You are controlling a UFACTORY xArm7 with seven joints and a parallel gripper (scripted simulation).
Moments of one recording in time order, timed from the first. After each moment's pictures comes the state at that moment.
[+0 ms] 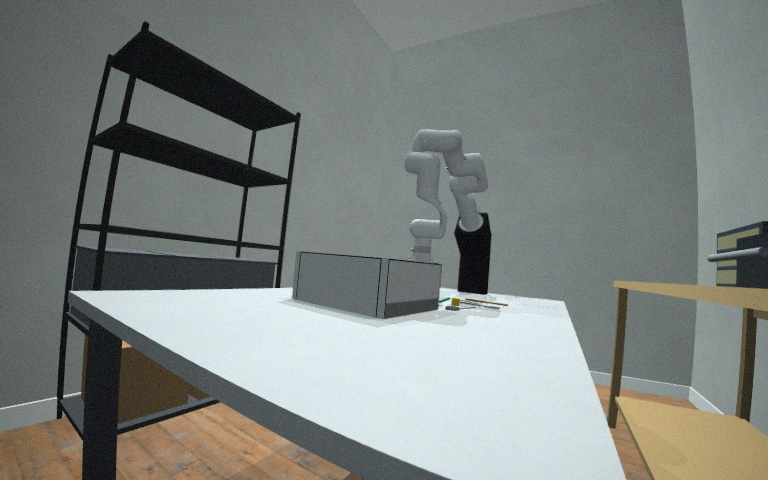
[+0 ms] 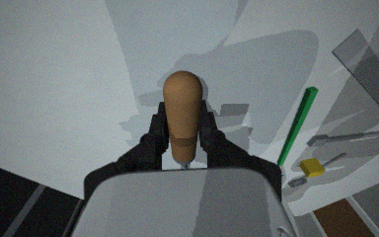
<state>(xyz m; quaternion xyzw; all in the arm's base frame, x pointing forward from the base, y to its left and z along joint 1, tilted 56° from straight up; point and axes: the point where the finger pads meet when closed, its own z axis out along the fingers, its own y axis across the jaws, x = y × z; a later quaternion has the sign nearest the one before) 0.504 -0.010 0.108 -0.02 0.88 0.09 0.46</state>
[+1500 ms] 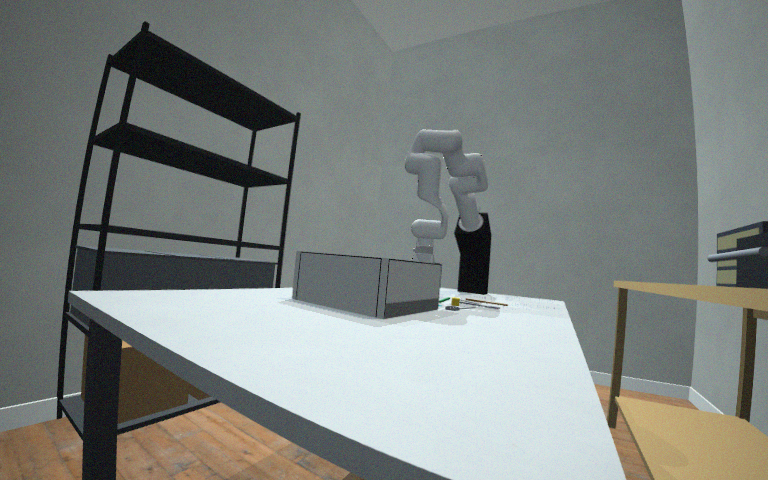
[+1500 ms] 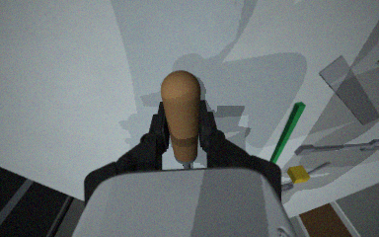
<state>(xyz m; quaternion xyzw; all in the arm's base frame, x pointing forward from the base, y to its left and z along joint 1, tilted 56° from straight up) 0.497 -0.007 0.100 -0.05 0.88 0.07 0.46</state>
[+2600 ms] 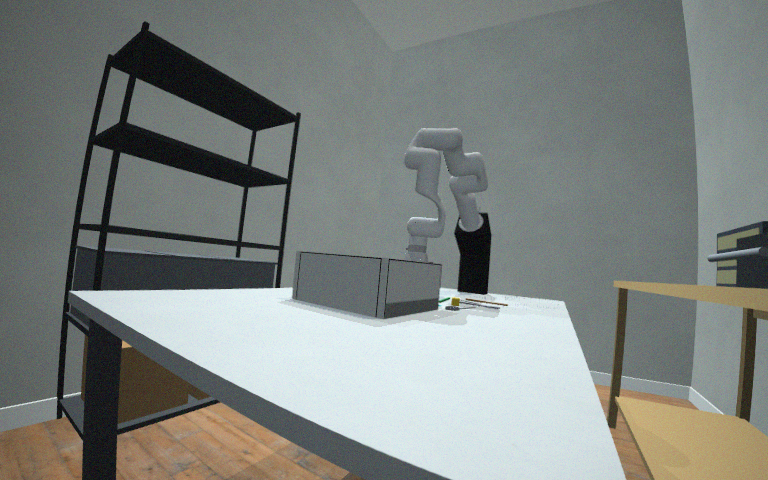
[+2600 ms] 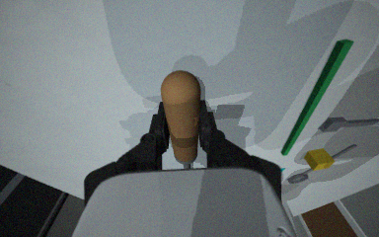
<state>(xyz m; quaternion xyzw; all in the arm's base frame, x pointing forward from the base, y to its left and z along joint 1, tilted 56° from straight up) 0.533 -0.006 0.152 -0.05 0.88 0.07 0.46</state>
